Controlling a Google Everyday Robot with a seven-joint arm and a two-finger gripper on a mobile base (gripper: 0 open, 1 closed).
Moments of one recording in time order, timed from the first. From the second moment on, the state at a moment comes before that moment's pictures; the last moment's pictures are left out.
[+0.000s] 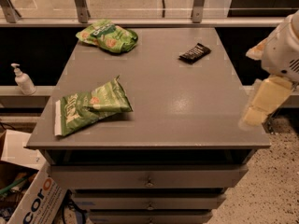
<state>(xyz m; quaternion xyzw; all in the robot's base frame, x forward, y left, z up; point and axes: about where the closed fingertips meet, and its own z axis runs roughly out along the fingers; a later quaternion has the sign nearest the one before) 0.450 -0.207 0.941 -0.58 0.80 0.00 0.18</state>
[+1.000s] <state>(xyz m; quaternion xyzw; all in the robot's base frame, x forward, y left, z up) 0.582 -0.211 0.907 -0.47 0.79 0.17 0.36</state>
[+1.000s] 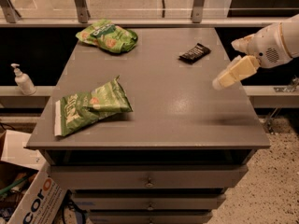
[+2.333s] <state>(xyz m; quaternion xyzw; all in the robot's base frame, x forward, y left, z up) 0.625 -0.196 0.887 -0.44 0.77 0.20 0.42</state>
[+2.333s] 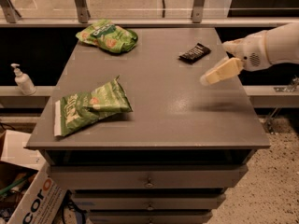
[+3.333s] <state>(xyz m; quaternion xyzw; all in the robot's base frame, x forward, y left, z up) 0.715 -0.159 0.869 -0.40 0.76 0.16 0.48</state>
